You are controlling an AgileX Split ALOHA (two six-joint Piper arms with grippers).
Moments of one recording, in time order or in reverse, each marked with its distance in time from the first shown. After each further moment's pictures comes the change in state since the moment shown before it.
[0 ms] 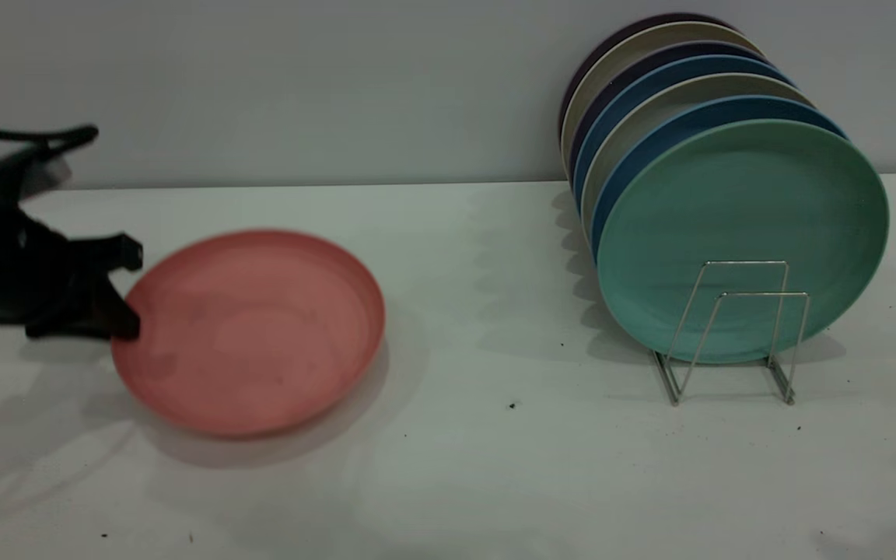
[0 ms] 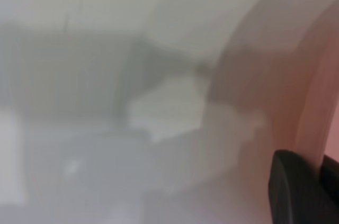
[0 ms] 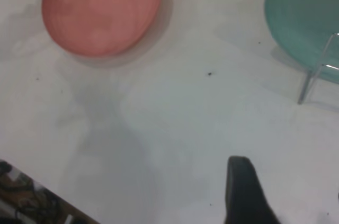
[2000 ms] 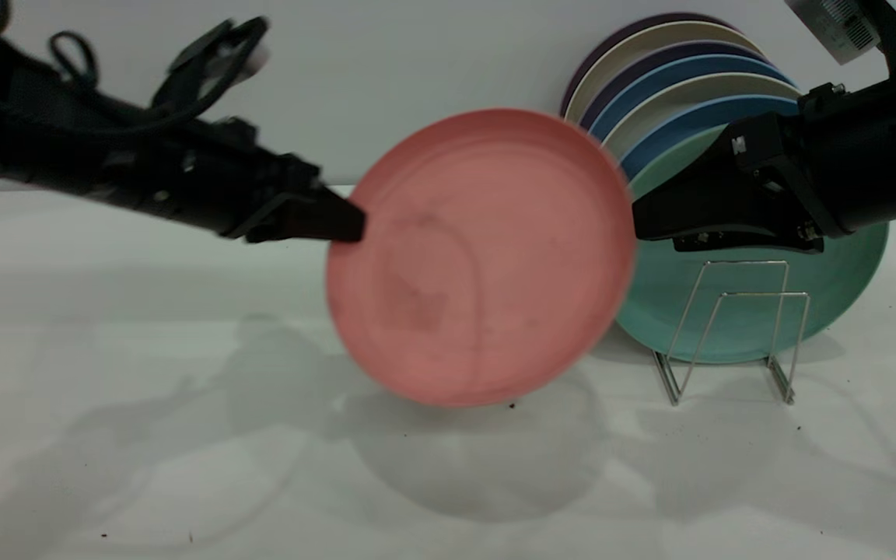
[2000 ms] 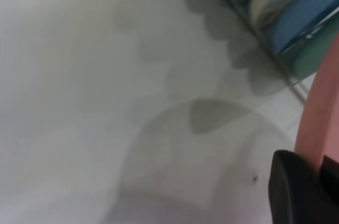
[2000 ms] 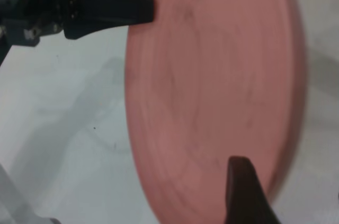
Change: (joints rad) left arm -0.283 -0.019 -0.086 -0.247 0.350 0.439; right arm 0.089 0.773 -0.247 0.703 0.119 -0.671
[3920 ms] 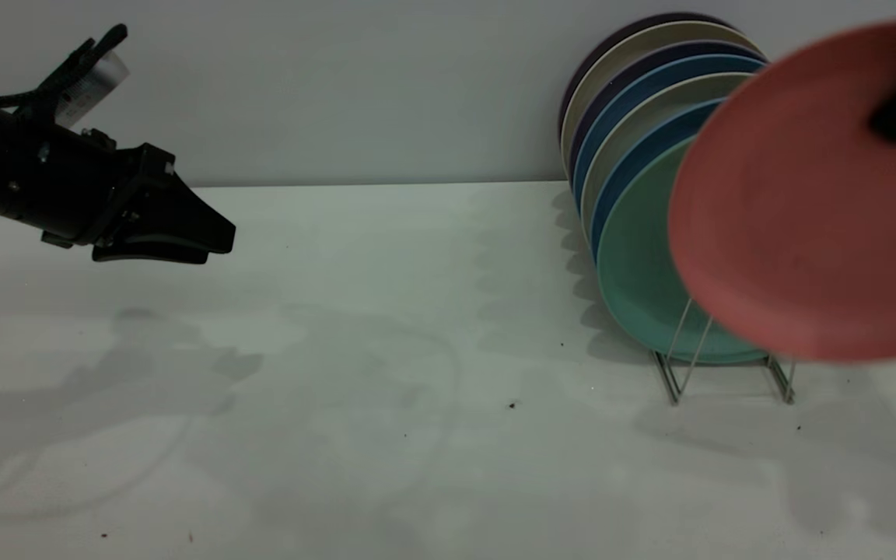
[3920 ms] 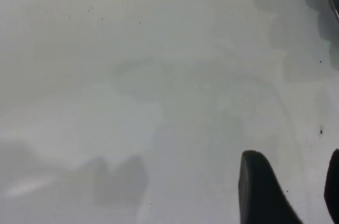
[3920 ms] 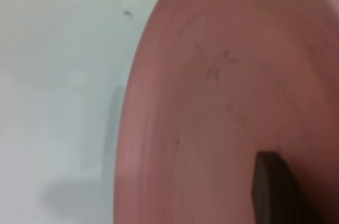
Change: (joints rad) left arm 0.270 0.000 -0.026 0.367 0.049 -0.394; right arm -0.197 -0.250 -0.241 -0.852 0.011 -0.403
